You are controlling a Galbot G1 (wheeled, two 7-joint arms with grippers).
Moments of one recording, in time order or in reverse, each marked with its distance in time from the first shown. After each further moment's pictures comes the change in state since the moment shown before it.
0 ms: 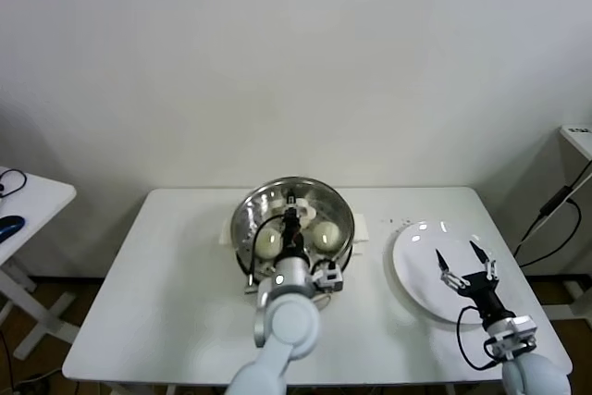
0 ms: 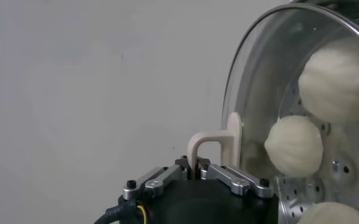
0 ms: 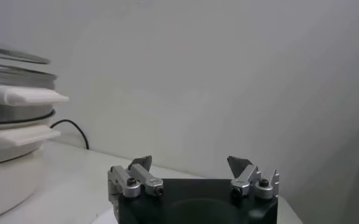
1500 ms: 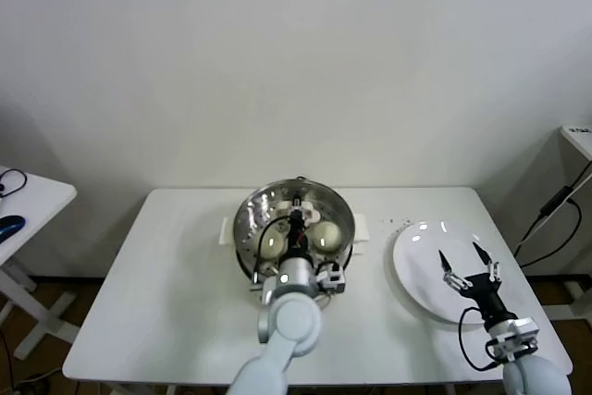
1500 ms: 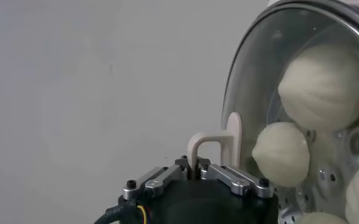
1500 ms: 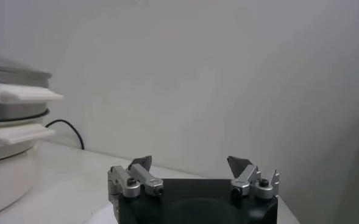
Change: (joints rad) left arm -0.017 0.000 0.003 0.057 0.001 -0.032 -0.017; right arm 0.007 0.021 0.023 -0.019 -0.010 0.015 -0.013
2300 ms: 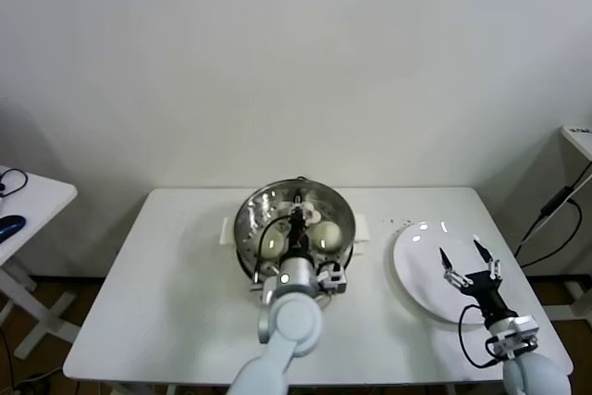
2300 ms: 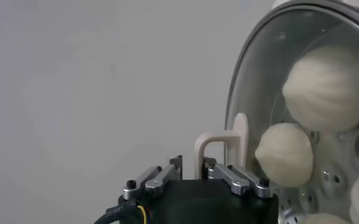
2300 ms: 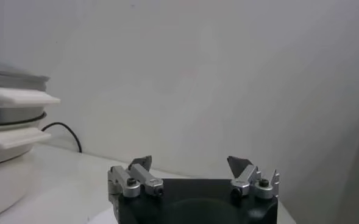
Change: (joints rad) left arm -0.002 0.000 0.007 -0.010 -0.003 -0.005 -0.003; right arm 0.012 0.007 0.007 -0.003 -0.005 0.000 -0.002
